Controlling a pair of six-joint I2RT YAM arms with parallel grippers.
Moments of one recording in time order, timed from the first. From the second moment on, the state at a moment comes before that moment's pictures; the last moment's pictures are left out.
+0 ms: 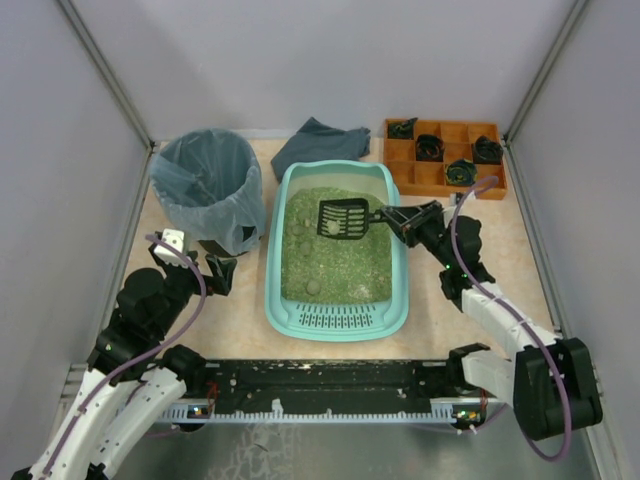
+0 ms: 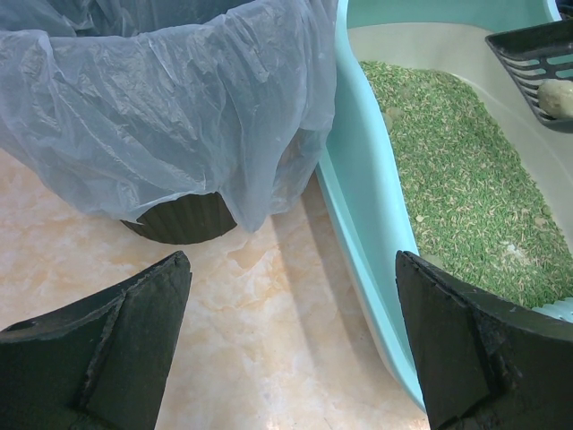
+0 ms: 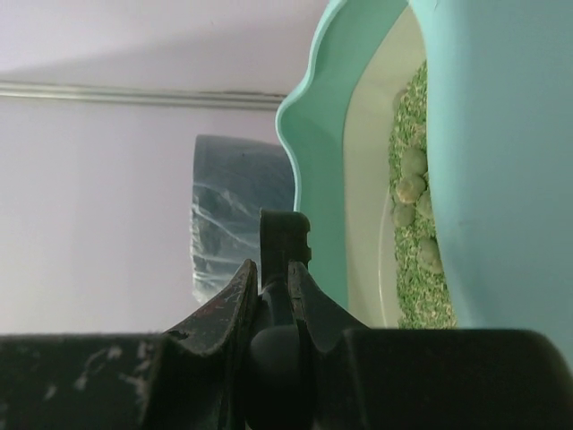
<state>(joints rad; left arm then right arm) -0.51 0.35 0.66 -0.52 -0.21 -0.17 0.24 1.05 0.46 0.52 -0.33 1.39</state>
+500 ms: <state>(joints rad) -0.51 0.34 0.66 -0.52 -0.21 -0.17 0.30 1.08 0.69 0.33 -0.25 1.35</state>
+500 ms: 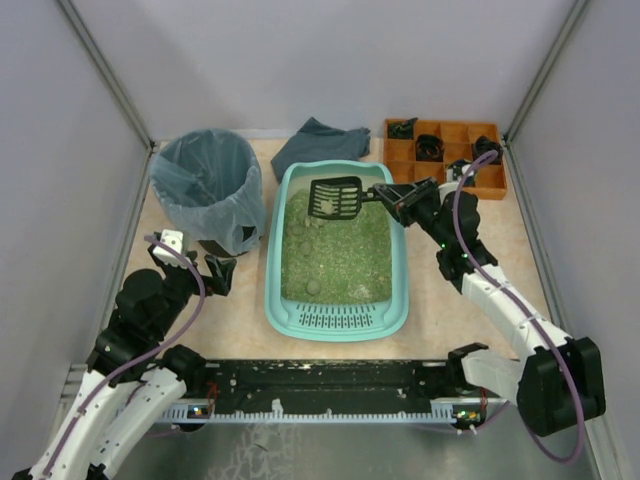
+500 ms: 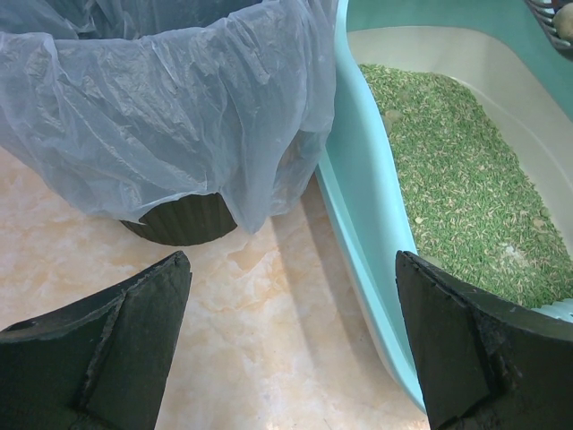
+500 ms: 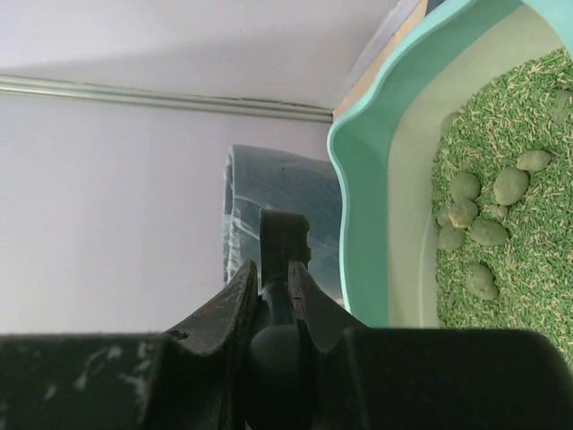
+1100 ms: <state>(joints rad) -0.51 0.34 0.66 -0.52 -0.21 -0.17 0.51 1.17 1.06 0.08 0.07 1.33</state>
